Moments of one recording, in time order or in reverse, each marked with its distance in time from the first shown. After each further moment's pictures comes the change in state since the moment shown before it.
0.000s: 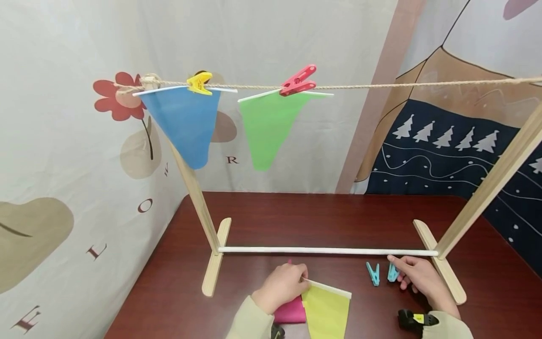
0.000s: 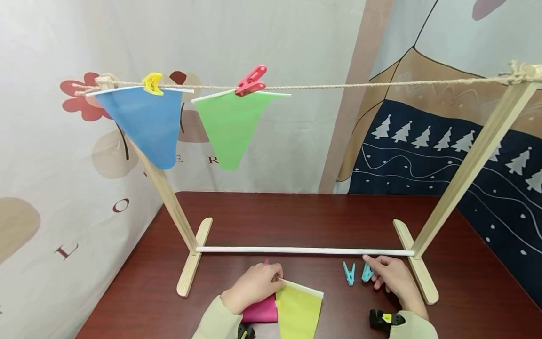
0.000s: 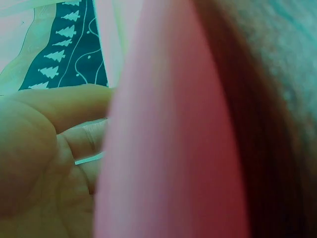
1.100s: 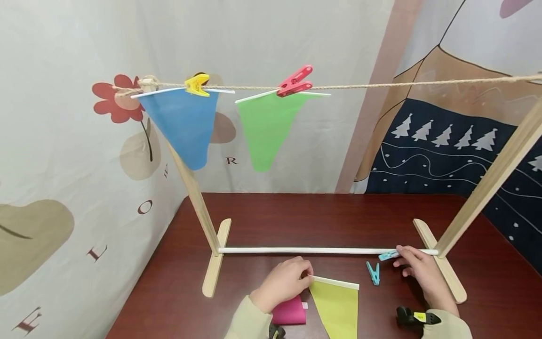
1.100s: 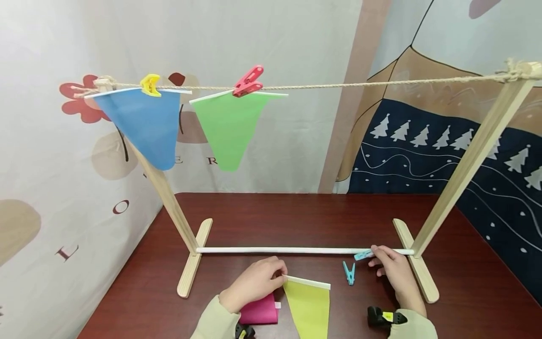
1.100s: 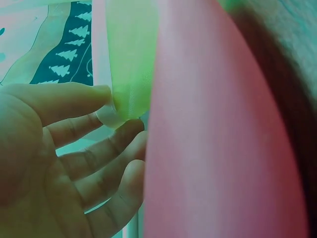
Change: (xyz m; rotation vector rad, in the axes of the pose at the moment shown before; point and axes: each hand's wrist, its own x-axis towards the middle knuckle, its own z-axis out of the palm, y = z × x) left_hand 0.003 0.002 -0.005 -0.059 0.048 0.084; right_hand -0.002 -0.001 0.000 0.358 0.123 -0.217
